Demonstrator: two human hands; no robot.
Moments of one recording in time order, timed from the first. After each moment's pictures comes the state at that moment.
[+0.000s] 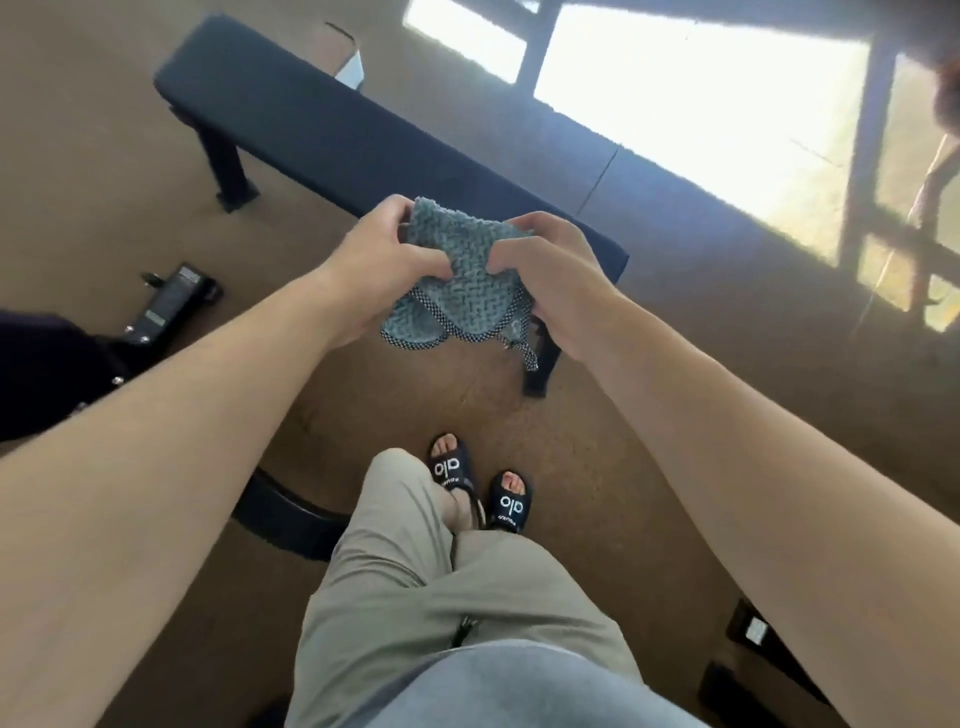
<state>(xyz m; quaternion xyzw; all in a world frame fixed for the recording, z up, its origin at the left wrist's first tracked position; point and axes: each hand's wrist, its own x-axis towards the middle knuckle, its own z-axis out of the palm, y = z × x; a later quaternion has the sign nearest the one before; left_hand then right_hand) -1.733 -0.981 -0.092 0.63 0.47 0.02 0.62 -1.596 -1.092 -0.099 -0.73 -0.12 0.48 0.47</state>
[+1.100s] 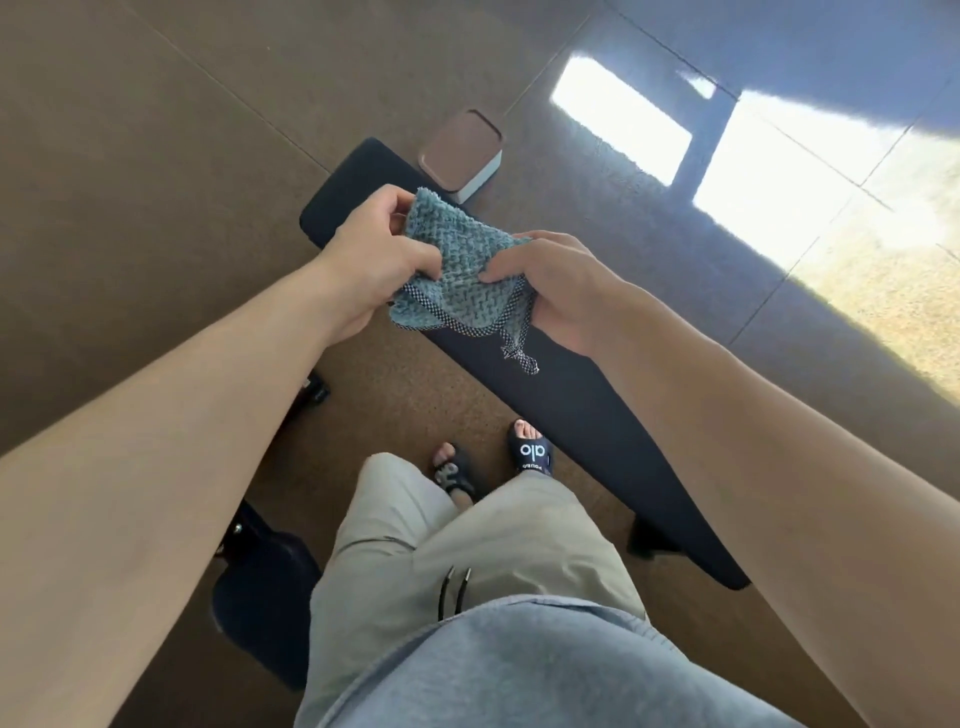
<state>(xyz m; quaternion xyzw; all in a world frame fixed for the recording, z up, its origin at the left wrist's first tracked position) -1.681 -0.419 -0.137 0.58 0.56 0.05 0.59 -1.523 -0.515 -0.160 -0.61 -0.06 0.66 0.43</state>
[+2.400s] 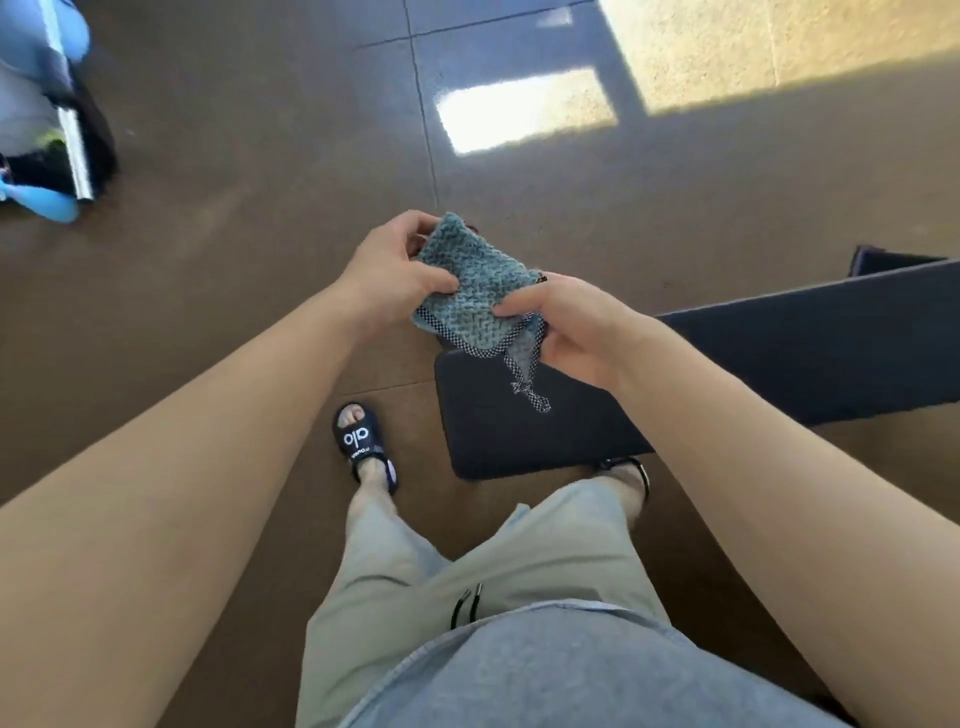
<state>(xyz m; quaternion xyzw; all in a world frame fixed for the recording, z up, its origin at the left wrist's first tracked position) -1.555 0.089 -0.217 0.79 0.24 -0.25 0.51 -1.545 -0.105 -0.241 -0.52 0.24 0.50 0.65</state>
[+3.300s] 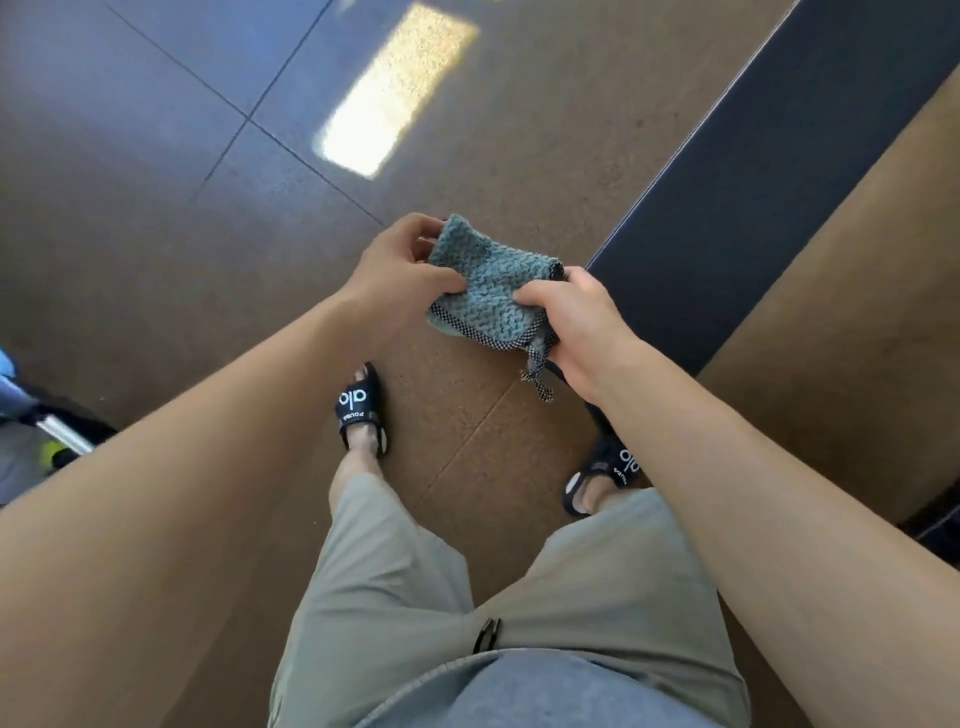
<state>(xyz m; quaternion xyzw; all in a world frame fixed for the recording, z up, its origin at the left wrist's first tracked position) -1.484 0.216 -0.297 0.80 0.00 -0.44 0.40 -1.604 0.079 -0.331 -0.43 0.51 0.13 0.73</state>
